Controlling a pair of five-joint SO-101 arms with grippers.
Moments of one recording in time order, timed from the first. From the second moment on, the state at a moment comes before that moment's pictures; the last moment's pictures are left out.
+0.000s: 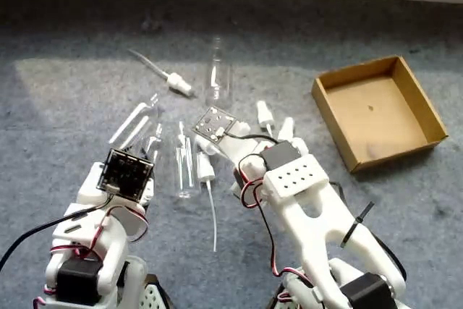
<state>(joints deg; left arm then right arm) 0.6 -101.9 72.3 66.7 -13.1 -32.1 -25.1 43.3 65.4 29.2</state>
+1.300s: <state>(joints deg) 17.1 -4.7 2.5 84.6 19.9 -32.1 -26.5 56.8 58.0 29.3</state>
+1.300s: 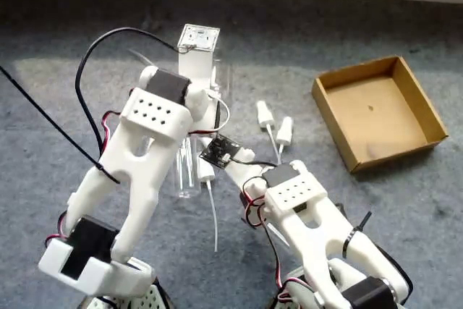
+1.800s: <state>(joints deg) 19.3 18.6 -22.1 98.7 33.5 -32.2 -27.0 57.5 56.4 29.3</state>
